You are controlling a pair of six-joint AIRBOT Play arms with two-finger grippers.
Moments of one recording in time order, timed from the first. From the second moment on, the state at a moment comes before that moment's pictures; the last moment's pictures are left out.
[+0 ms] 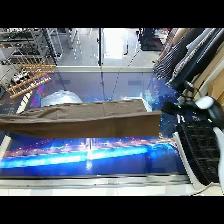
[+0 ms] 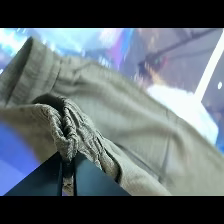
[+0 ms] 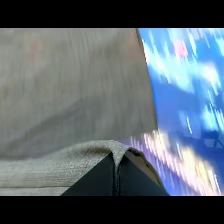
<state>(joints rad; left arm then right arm) 0.89 -1.61 1.65 0.97 -1.13 -1.30 -0.20 -1.45 1.36 -1.07 0.98 1.38</state>
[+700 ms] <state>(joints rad) 0.78 -1.89 1.65 0.64 -0.72 -1.37 -0.14 -2.09 2.03 -1.07 1.01 1.50</state>
